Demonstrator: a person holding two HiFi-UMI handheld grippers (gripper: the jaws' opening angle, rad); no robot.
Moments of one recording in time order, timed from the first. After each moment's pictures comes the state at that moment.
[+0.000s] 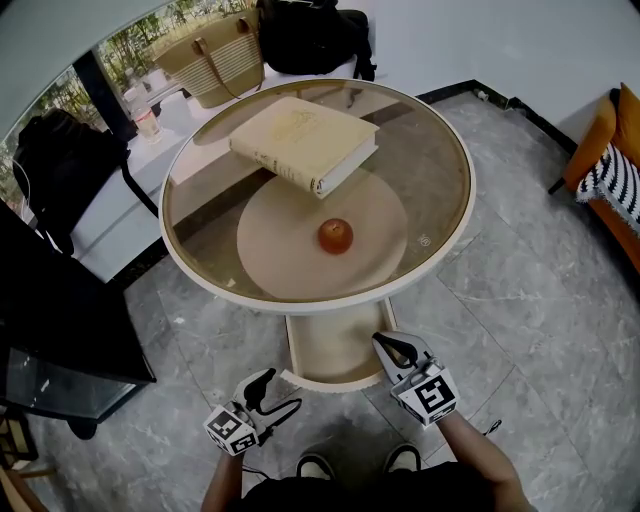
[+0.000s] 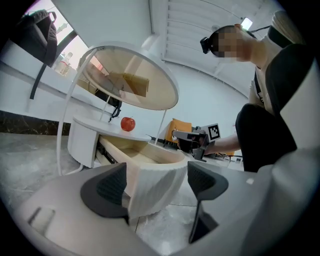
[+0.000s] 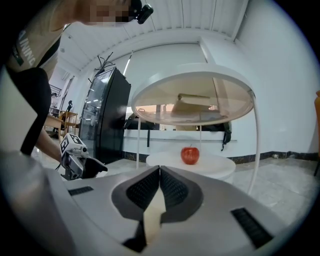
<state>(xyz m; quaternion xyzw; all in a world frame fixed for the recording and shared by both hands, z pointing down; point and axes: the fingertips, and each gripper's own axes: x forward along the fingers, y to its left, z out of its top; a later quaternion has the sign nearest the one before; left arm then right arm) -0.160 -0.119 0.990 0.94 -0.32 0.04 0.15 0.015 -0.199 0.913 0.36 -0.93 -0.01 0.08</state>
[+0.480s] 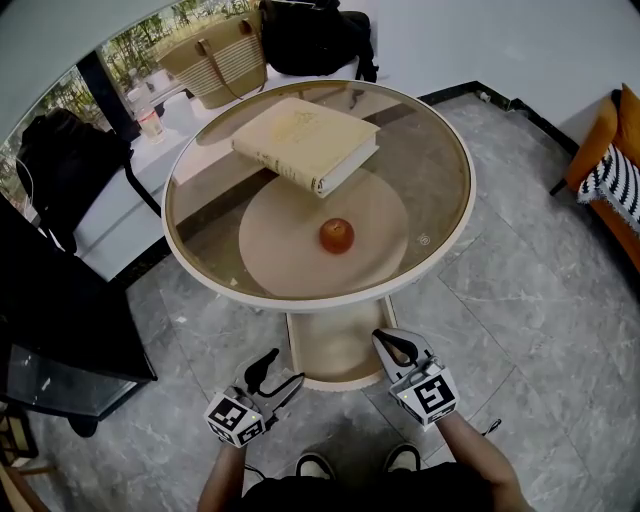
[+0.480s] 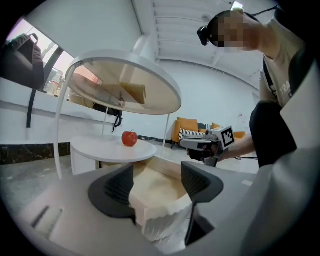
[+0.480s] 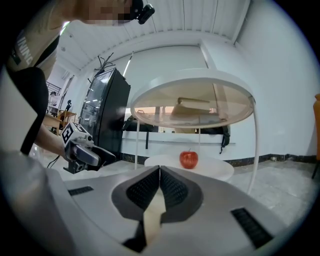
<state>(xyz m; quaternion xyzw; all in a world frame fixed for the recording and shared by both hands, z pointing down) -0.143 -0.158 0.935 0.93 -0.36 0.07 0.10 0.014 -0.201 0.900 0.37 -0.92 -0.02 0.07</state>
